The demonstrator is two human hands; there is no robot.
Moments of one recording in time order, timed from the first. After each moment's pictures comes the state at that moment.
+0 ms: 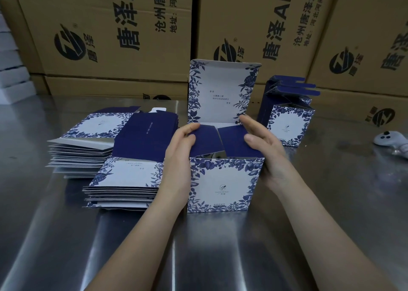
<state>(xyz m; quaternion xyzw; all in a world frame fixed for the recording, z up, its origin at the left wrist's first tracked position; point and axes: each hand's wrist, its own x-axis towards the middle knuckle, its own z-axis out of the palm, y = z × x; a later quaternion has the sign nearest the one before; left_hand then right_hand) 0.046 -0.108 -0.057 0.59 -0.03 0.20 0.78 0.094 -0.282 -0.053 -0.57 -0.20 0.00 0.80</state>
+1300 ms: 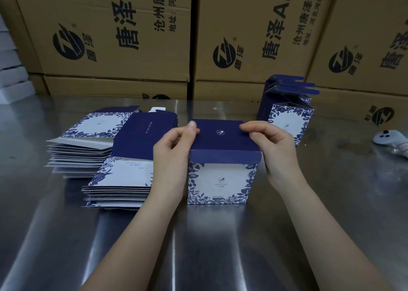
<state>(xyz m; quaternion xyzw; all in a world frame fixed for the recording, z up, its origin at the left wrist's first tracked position) 0.041 -0.102 -0.051 0.59 0.00 0.23 0.77 0.089 -0.282 -0.047 -0.64 -0.20 -0.18 0.72</state>
